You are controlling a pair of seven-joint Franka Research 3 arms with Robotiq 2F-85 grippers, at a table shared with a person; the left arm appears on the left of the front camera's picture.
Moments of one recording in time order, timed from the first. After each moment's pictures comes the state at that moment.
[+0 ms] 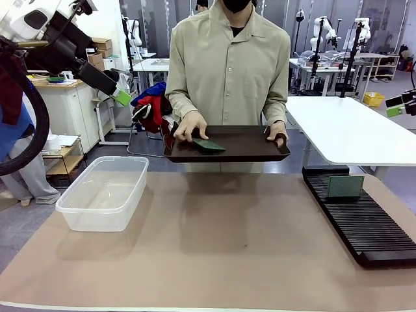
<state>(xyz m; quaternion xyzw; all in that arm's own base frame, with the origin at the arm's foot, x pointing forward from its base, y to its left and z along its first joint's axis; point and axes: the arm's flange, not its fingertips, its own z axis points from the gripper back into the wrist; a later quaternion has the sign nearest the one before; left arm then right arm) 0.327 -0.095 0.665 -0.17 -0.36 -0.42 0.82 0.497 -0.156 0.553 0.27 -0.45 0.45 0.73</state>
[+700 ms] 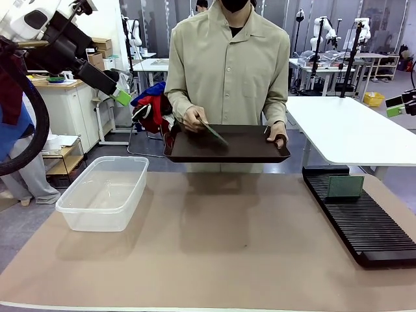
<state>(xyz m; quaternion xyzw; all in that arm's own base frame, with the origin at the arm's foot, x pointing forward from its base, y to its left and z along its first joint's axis) 0.327 -0.095 0.665 -0.17 -0.36 -0.42 0.82 0.497 -0.156 0.553 0.27 -0.45 0.45 0.73</state>
